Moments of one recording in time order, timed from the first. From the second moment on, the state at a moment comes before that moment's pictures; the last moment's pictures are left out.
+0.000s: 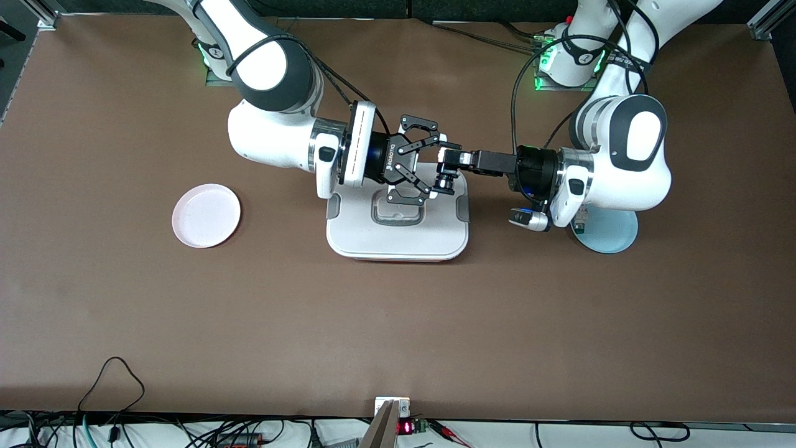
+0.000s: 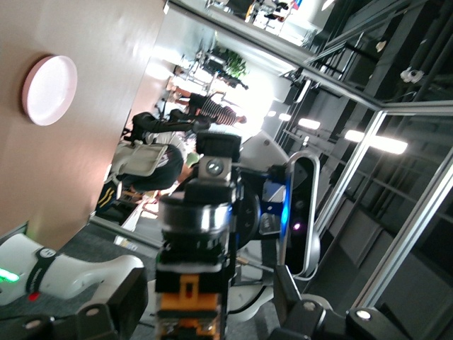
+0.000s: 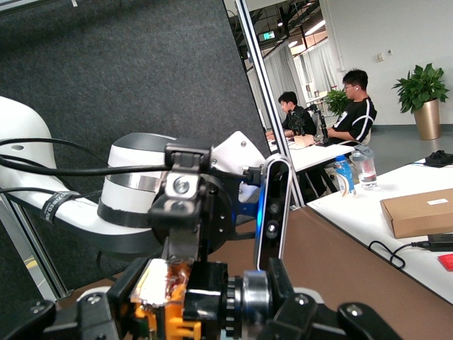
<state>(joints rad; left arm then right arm) -0.05 0.31 -0.27 -1.80 -1.65 1.74 0.14 0.48 0.45 0.24 -1.52 1.76 2.42 -1.73</state>
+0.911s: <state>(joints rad) -0.02 0.31 -0.27 -1.80 -1.59 1.70 0.14 0.48 0.45 0.24 -1.52 1.76 2.42 -1.74</state>
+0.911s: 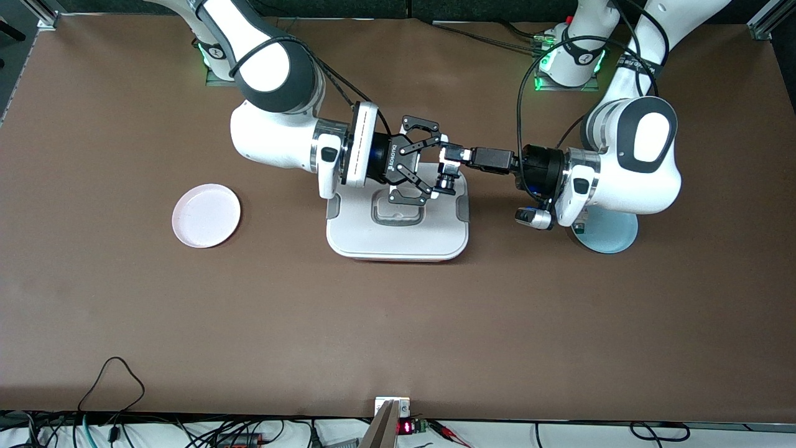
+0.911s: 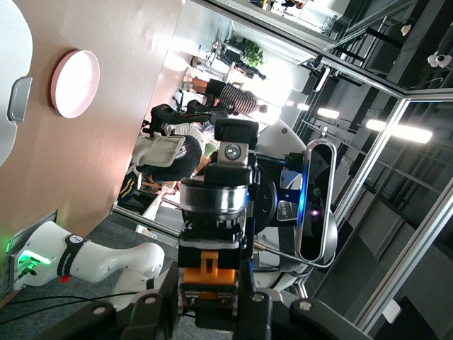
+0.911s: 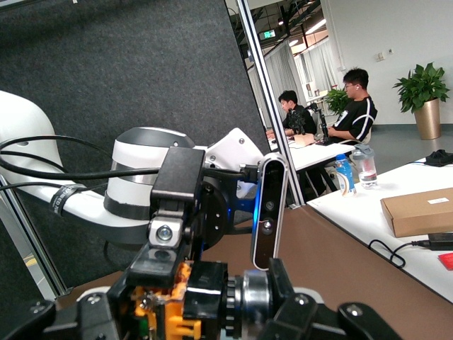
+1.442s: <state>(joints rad) -0.02 0.31 -0.27 -1.80 -1.59 1.69 0.13 0.48 0.45 0.24 -1.52 1.76 2.42 -1.74</state>
